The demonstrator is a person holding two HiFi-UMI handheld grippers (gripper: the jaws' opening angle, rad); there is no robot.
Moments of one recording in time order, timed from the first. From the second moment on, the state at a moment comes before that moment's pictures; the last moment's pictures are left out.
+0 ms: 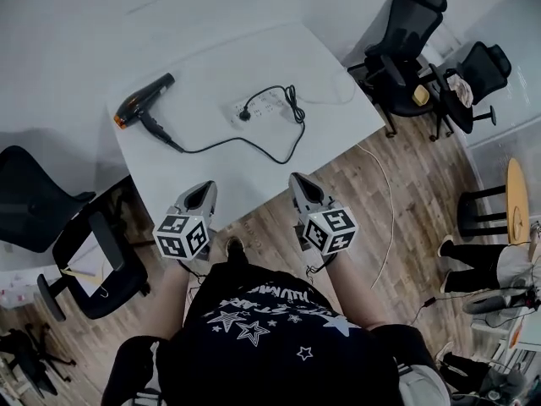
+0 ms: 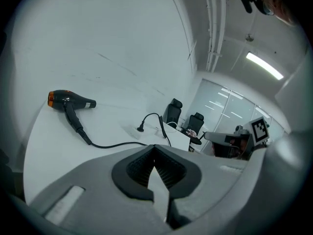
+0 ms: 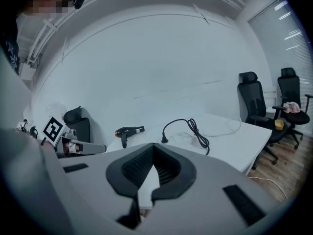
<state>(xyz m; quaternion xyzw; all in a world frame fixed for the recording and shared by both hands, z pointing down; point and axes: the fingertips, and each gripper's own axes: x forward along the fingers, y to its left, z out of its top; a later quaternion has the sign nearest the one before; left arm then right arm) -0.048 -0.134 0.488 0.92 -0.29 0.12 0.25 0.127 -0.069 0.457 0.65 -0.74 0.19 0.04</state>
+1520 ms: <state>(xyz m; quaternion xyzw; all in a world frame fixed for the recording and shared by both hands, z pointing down) 0.036 -0.269 0.528 0.89 -0.36 0.17 0.23 0.130 -0.301 0.543 0.41 -0.86 0.20 0.22</state>
